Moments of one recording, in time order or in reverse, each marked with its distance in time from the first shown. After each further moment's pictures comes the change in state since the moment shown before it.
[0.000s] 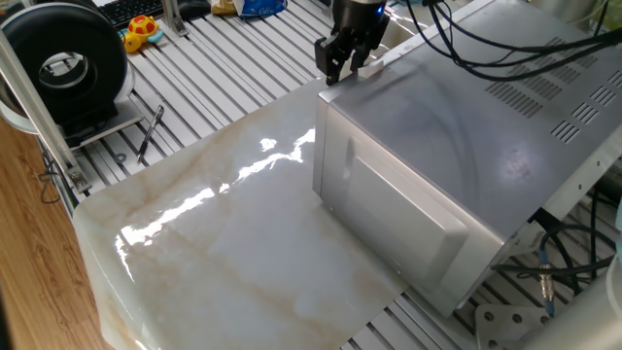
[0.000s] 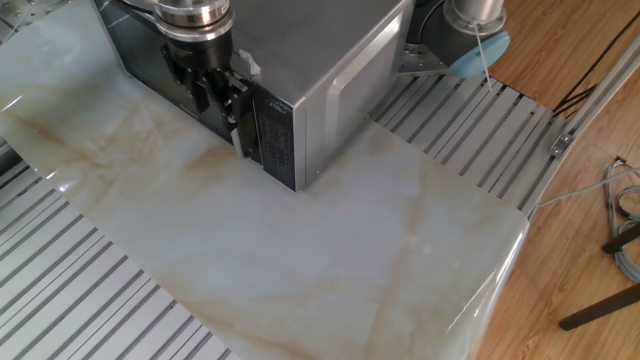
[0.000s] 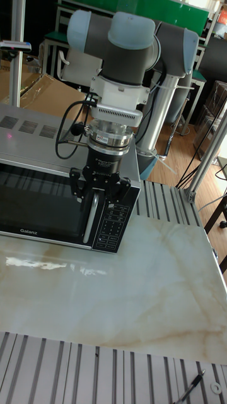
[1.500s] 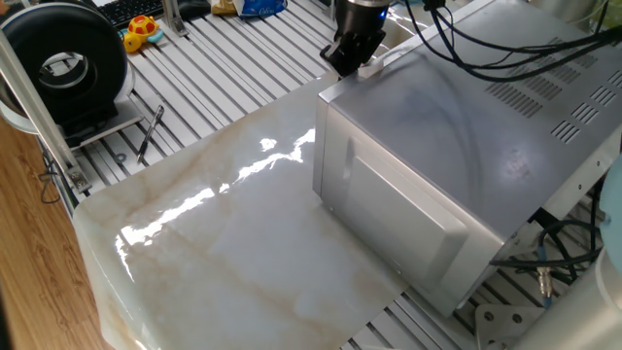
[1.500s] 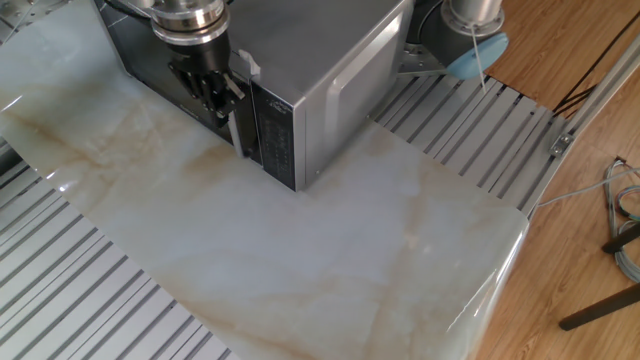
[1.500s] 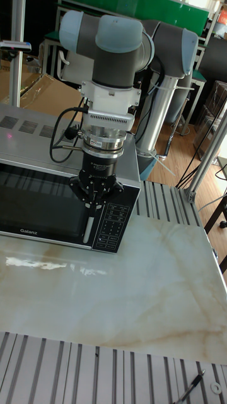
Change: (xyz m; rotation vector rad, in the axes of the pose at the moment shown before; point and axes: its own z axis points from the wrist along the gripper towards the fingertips) arm -0.001 -0.003 0.005 -0.049 0.026 -0.037
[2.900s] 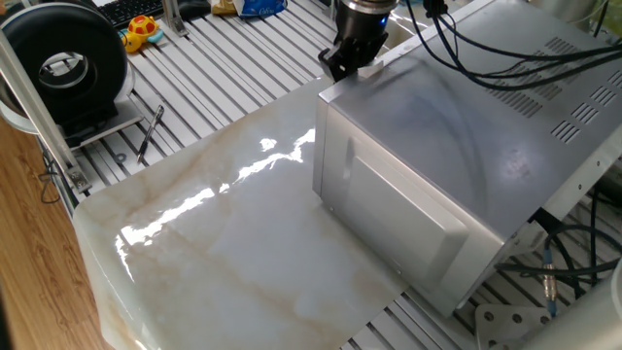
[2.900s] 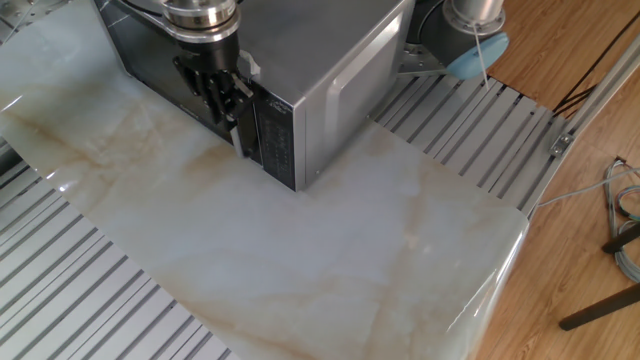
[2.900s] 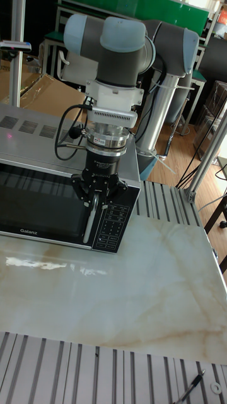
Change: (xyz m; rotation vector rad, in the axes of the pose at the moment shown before) arm 0.005 0.005 0.002 0.005 -0.042 0.013
